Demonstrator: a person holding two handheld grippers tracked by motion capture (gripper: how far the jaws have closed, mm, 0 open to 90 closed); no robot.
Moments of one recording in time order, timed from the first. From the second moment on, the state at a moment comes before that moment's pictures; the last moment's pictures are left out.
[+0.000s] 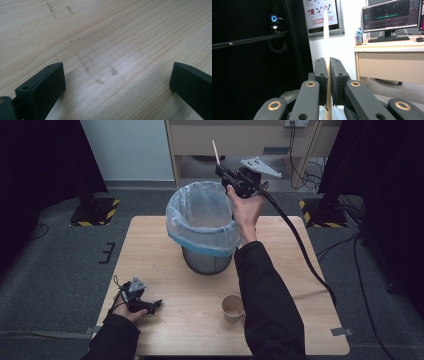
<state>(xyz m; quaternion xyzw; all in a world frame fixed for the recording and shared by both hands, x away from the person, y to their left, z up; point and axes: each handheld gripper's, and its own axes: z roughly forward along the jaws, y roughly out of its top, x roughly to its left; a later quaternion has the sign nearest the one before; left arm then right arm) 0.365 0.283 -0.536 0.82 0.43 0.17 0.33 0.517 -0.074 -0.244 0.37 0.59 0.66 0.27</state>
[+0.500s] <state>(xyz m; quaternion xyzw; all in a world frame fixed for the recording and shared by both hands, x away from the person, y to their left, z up) 0.365 0.283 -0.536 0.82 0.43 0.17 0.33 0.514 -0.092 -0.243 0.38 0.59 0.66 0.26</state>
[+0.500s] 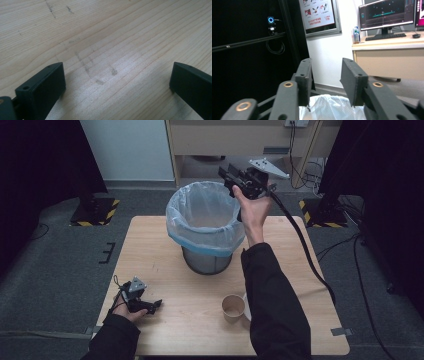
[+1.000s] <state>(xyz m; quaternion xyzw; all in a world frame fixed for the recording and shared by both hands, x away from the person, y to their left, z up) 0.365 0.283 -0.536 0.82 0.43 0.17 0.33 0.434 -0.155 -0.240 0.37 0.61 0.64 0.28</state>
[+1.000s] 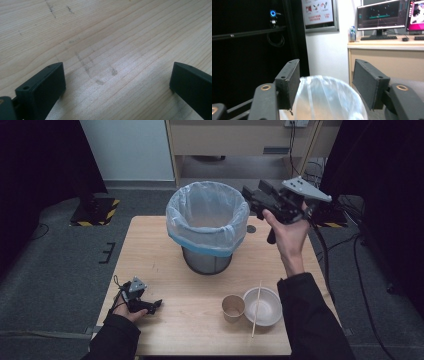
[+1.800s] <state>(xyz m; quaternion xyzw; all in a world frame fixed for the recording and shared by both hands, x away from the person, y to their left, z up) 0.364 0.282 -0.536 0.82 0.44 0.18 0.33 0.340 -0.229 -0.379 0.48 0.64 0.53 0.26</state>
